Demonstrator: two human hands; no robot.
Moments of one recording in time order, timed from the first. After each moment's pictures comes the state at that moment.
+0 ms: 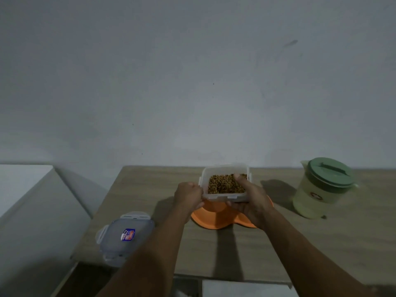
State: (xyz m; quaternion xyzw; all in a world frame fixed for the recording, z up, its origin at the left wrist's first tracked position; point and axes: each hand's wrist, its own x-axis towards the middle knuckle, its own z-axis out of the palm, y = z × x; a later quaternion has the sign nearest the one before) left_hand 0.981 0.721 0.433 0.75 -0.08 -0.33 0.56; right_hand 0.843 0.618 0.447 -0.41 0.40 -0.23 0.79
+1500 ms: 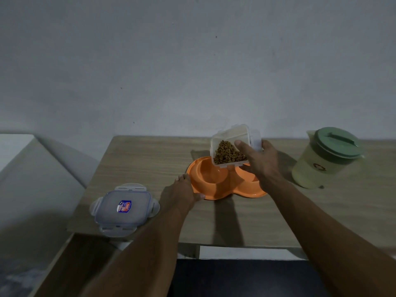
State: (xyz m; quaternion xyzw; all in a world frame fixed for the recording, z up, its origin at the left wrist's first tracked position) left_hand 0.978 0.752 0.369 0.91 -0.35 -0.22 0.10; right_hand 0.847 0.597 0.444 -0.58 0.42 -0.33 0.61
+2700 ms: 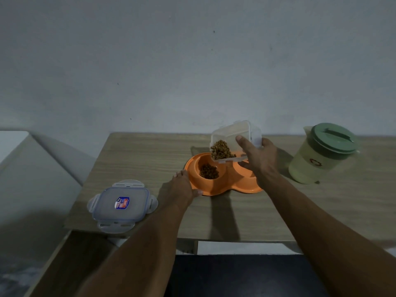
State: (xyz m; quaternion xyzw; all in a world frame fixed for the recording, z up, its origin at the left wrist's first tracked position) left_hand 0.977 0.746 0.371 0.91 -0.32 -0.25 0.13; right_hand 0.847 0.599 0.440 -0.59 0.48 -0.34 0.55
